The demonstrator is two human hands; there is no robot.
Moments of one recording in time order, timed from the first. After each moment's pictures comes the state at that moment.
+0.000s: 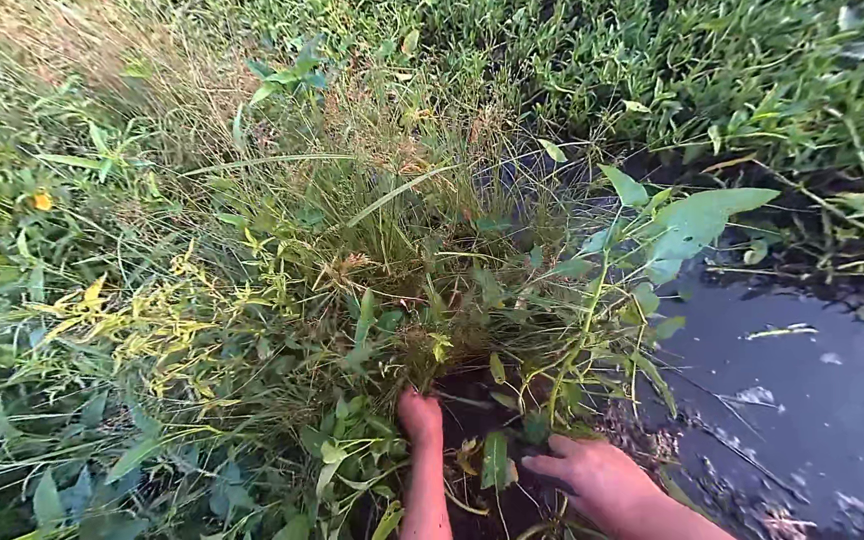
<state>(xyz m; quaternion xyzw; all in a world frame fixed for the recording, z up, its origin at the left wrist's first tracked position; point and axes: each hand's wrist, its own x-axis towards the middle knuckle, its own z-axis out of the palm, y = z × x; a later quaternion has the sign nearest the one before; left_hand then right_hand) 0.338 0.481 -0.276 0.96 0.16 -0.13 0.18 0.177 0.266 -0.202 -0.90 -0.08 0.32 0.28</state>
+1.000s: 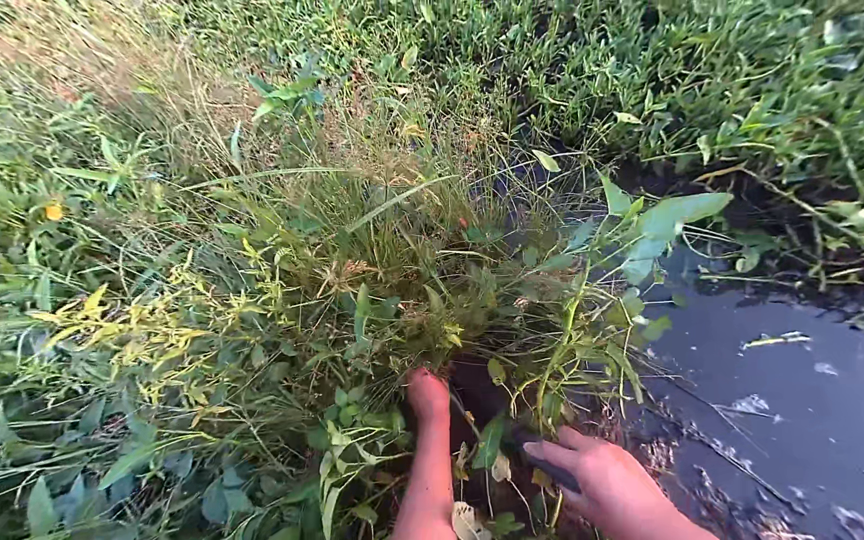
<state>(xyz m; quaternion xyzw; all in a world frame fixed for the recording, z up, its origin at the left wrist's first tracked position) 0.370 0.438 -0.277 0.97 0.10 -0.19 0.06 0.174 0.254 -0.185 -0.91 0.03 0.26 0.33</state>
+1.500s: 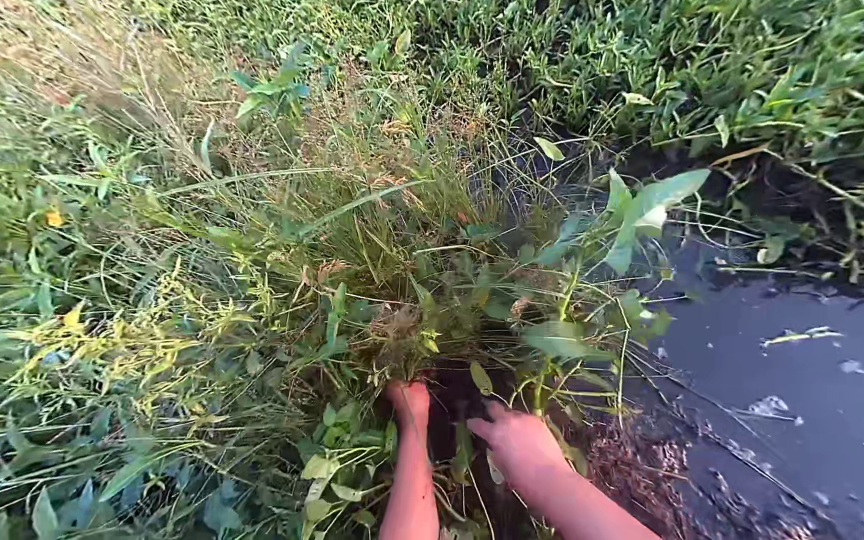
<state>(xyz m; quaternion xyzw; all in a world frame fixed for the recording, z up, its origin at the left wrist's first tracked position) 0.377 0.478 -0.289 0.90 0.22 -0.08 0.36 0.257 0.321 -0.194 -0.89 0.00 0.35 0.30</state>
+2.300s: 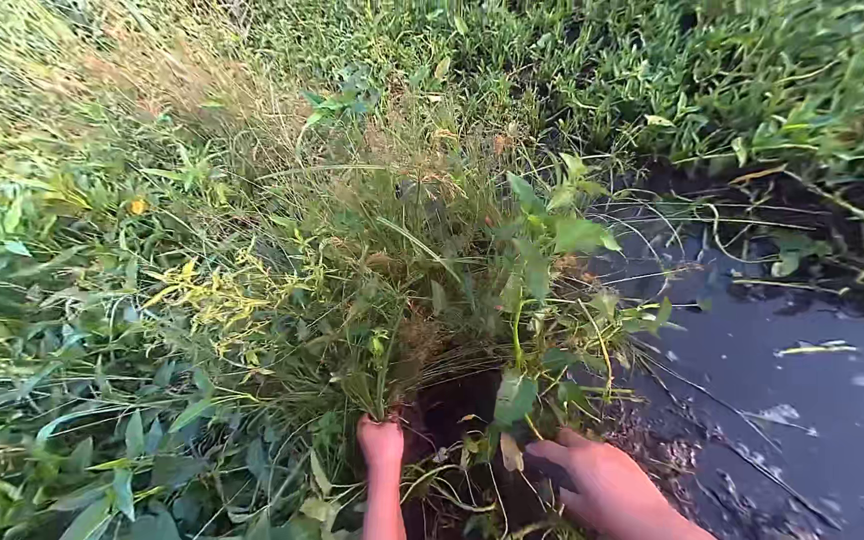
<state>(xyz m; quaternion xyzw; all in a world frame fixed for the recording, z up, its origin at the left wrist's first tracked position) 0.312 0.552 -0.204 0.88 0.26 0.00 0.40 0.178 0.275 -0.163 -0.89 0.01 0.35 0.31</state>
